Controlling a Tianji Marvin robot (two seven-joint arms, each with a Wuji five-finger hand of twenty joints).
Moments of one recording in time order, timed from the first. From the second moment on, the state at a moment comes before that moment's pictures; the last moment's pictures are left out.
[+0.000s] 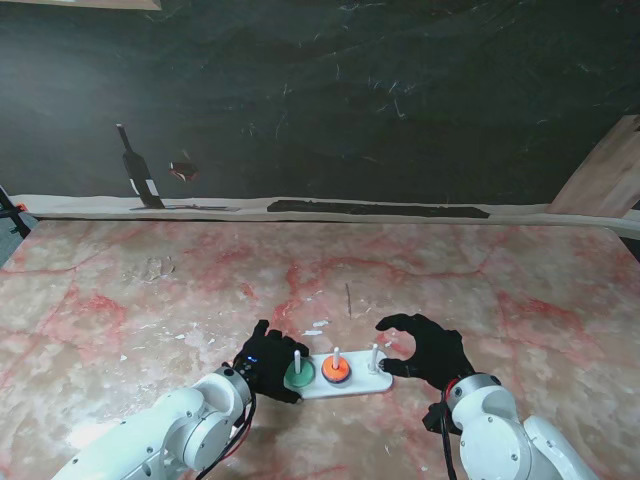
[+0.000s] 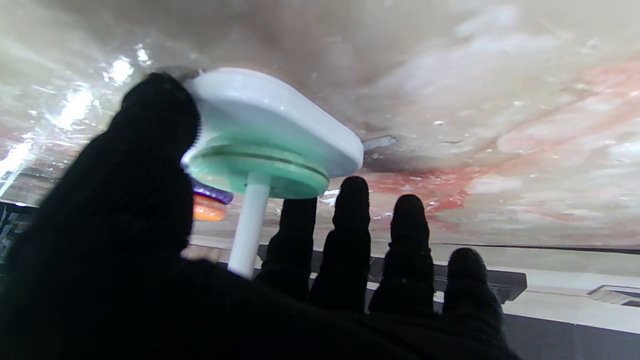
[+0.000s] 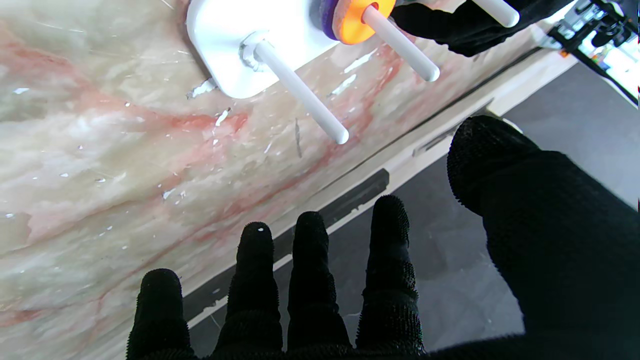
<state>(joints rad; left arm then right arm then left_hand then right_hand) 1.36 -1.06 -0.75 -1.48 0.96 0.11 -0.02 -1.84 -1.10 1.33 -1.94 -0.56 0.26 0.05 0.62 -0.59 0.46 -0.04 0.29 0.12 0.52 0.41 0.41 0.15 0.46 0.59 0.20 0.21 0.50 0.67 -0.09 0.20 0.18 0.64 0.47 -0.83 0.98 -0.12 0.40 -0.21 0.65 0.41 0.32 0.03 0.70 0.35 0.21 0.06 0.57 0.36 -0.15 0.36 0.64 0.24</state>
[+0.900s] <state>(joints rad) 1.41 -1.06 -0.79 -1.51 0.98 0.13 -0.01 -1.84 -1.10 1.33 -1.94 -0.55 0.26 0.05 0.64 -0.56 0.37 -0.04 0.25 0.13 0.47 0.42 0.32 0.15 0.41 0.56 0.21 0.21 0.51 0.68 -0.09 0.20 0.17 0.65 0.47 -0.82 0.97 -0.12 0.40 -0.20 0.65 0.41 0.32 0.03 0.70 0.35 0.21 0.07 0.57 0.36 -0.15 0.36 0.64 0.25</state>
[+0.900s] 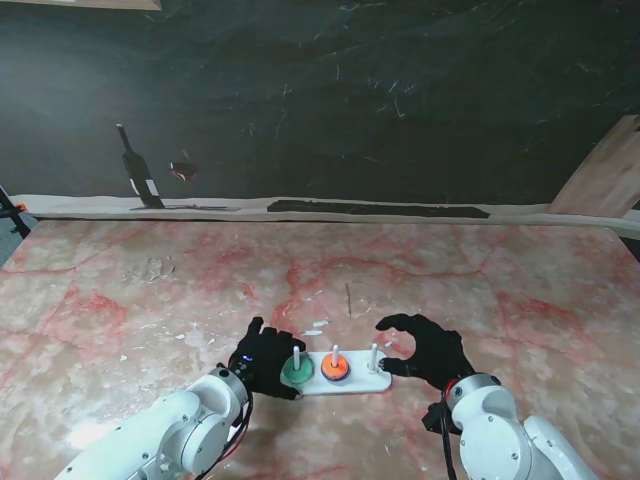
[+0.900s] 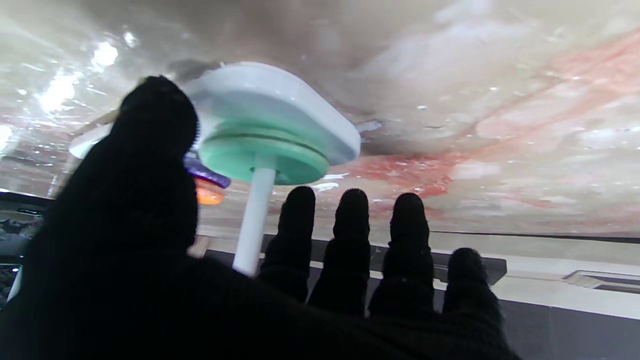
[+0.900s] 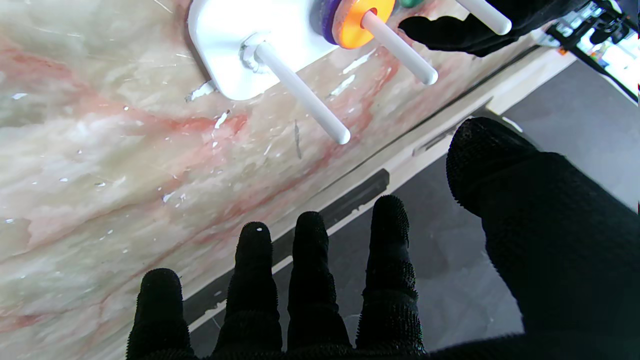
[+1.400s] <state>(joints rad) 1.37 -1.07 -0.75 -1.47 0.96 0.12 0.02 -1.84 -1.10 1.33 -1.94 -0.54 0.27 0.06 0.64 -0.47 0.35 -0.04 0.24 0.12 0.46 0.42 0.34 0.15 0.41 0.56 0.19 0.21 0.51 0.68 -0.09 0.20 0.17 0.65 0.47 -0.81 0.96 -0.12 0.40 -0.19 0.65 0.41 0.32 0.03 0.70 0.35 0.21 0.07 0.57 0.36 -0.15 0.36 0.64 0.25</state>
